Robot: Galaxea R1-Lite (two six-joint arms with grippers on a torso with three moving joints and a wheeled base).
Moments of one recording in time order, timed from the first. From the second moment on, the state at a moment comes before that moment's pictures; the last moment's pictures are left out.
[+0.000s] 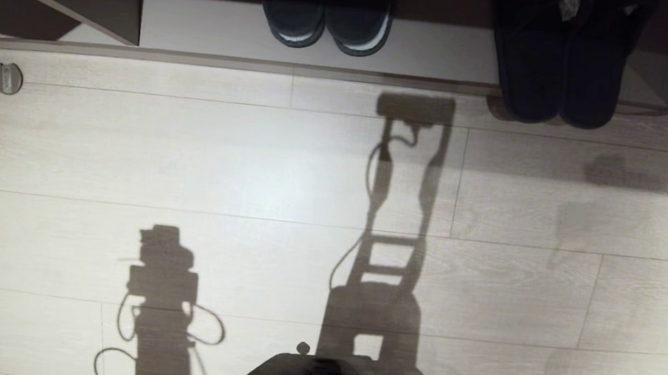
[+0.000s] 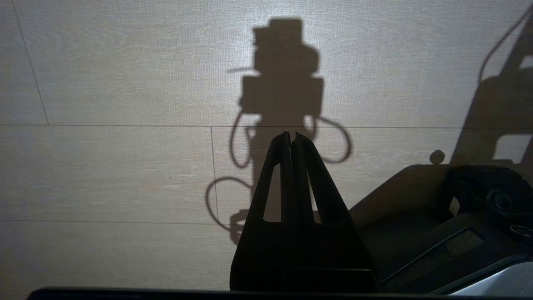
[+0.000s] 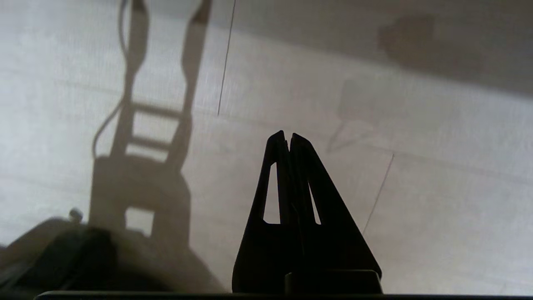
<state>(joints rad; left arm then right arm) 0.00 0.00 0.00 0.00 0.00 -0.01 0.02 0.67 -0.48 -0.20 0.09 -0.10</state>
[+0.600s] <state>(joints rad) 0.00 0.00 0.00 0.00 0.00 -0.01 0.03 1.23 -0.76 -0.67 0.13 -0.15</state>
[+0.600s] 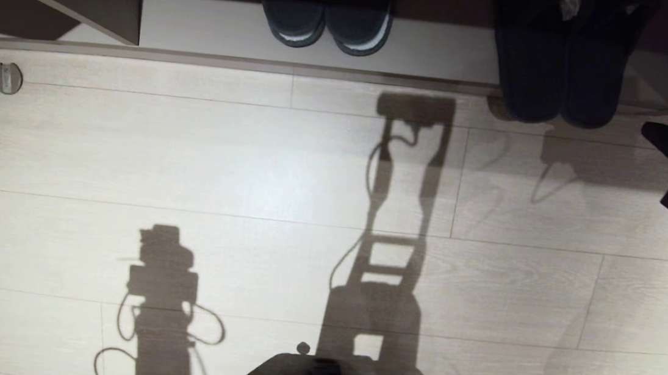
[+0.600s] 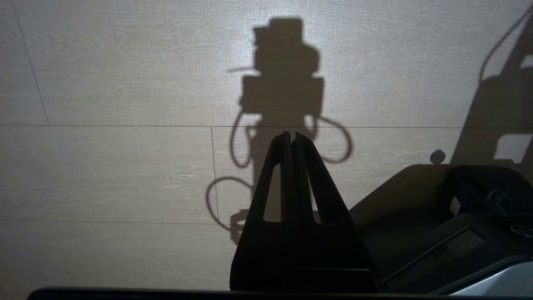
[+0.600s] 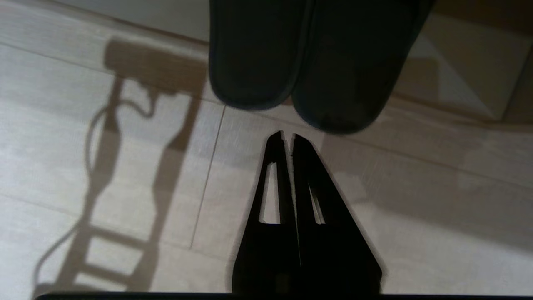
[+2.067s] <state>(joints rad) 0.00 0.00 0.00 0.00 0.00 -0.01 0.07 1.87 -1.31 -1.25 0.06 -0.13</state>
